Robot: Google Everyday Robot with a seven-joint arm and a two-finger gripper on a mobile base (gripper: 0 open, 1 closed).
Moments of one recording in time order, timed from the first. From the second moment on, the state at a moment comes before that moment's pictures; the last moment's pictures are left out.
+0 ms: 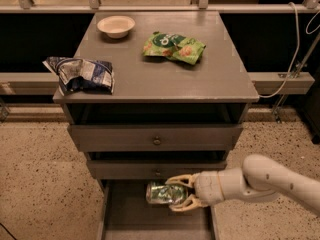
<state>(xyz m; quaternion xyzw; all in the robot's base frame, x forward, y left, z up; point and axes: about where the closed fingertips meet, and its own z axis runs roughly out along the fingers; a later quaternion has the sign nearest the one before) 0.417 -0.046 0.568 -0.68 0.50 0.31 0.44</state>
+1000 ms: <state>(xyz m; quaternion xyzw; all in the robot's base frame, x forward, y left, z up) 0.466 -0.080 0.780 -0.73 0.51 0.18 0.42</state>
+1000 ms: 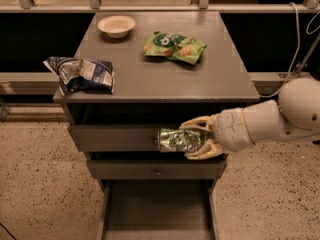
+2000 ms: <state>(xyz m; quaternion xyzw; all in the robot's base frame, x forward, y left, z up) 0.542 -0.082 0.908 -0.65 0.58 0.23 0.43</state>
